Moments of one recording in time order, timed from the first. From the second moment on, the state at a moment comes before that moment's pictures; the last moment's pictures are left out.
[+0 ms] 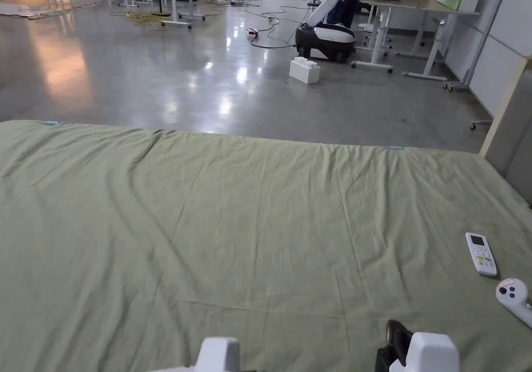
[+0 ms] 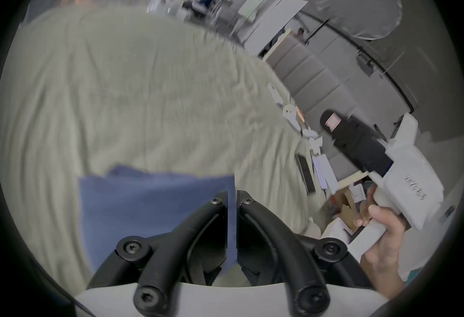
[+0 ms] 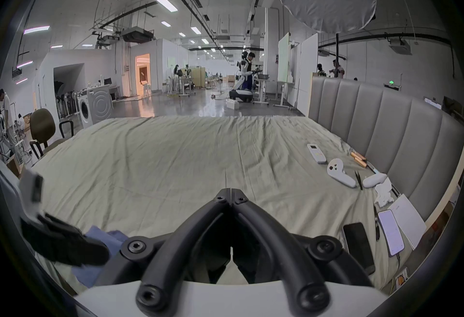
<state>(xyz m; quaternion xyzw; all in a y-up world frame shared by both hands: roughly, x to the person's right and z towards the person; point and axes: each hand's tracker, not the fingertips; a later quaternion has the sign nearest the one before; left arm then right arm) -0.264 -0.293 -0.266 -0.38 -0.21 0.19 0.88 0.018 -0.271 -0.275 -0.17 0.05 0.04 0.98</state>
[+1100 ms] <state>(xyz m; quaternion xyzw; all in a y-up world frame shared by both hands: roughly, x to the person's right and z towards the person) -0.381 -0.251 -0.232 -0.16 0.13 0.01 0.98 -0.048 -0.310 -0.243 -0.23 0.12 0.04 0.97</state>
